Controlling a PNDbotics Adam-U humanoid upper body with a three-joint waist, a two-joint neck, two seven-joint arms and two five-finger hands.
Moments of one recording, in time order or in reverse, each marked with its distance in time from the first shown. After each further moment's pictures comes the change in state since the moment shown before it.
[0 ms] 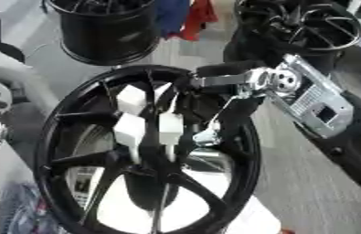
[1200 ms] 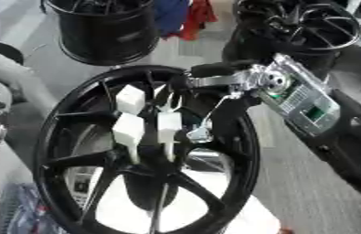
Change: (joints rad) left arm 0.000 0.000 0.000 0.000 0.000 0.000 0.000; right arm -0.012 0.034 0.009 0.044 0.098 -0.034 -0.001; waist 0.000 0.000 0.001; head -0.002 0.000
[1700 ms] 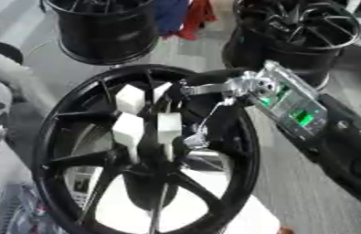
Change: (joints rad) left arm 0.000 0.000 0.000 0.000 0.000 0.000 0.000; right arm 0.000 0.032 0.019 0.045 0.033 -0.020 0.017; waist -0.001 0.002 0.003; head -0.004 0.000
